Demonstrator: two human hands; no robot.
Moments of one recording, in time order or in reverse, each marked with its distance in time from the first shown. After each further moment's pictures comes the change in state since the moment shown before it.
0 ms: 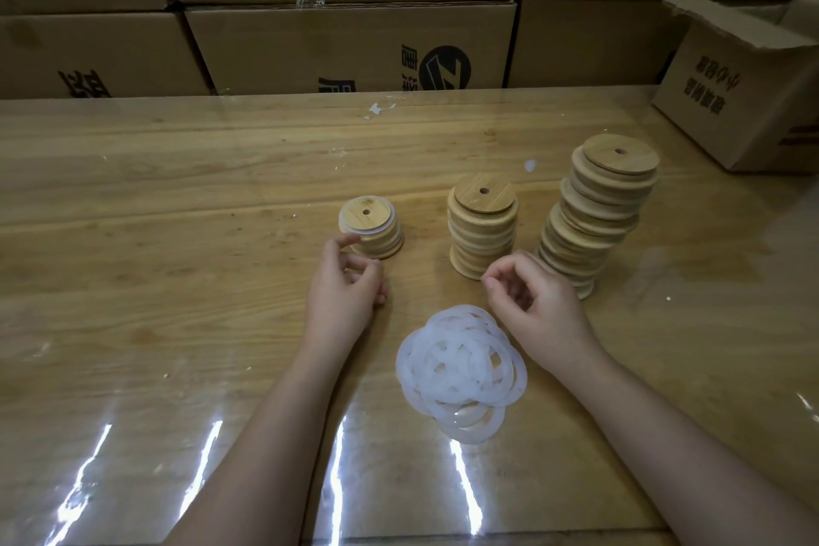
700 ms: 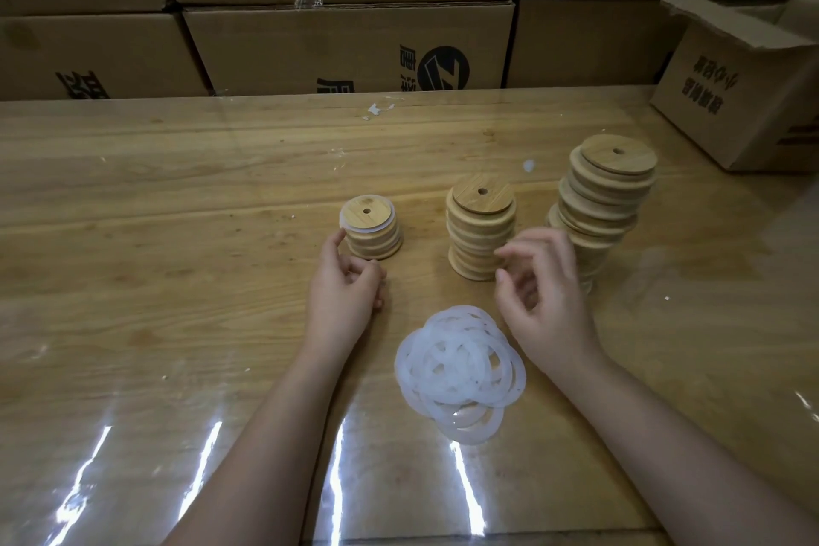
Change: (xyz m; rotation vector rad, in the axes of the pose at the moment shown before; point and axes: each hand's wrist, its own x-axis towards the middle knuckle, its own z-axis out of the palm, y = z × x) left_hand 0.000 0.002 0.002 -0.015 -0.006 -0.025; right_hand -0.001 0.000 0.000 -0.084 0.212 -0.175
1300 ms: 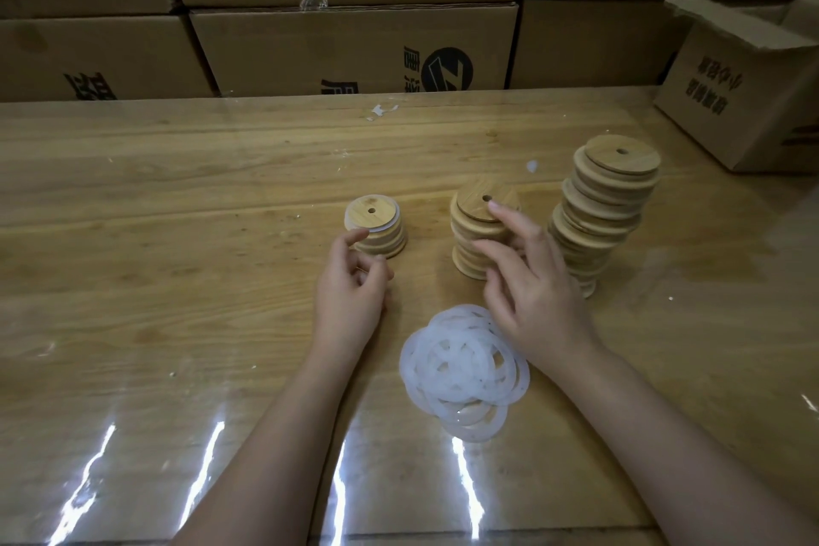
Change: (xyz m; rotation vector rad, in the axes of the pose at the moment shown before) left_hand -0.007 0.001 0.001 0.014 0.024 0.145; right_hand 0.008 0.002 0.008 -0.390 -0.096 -0.276
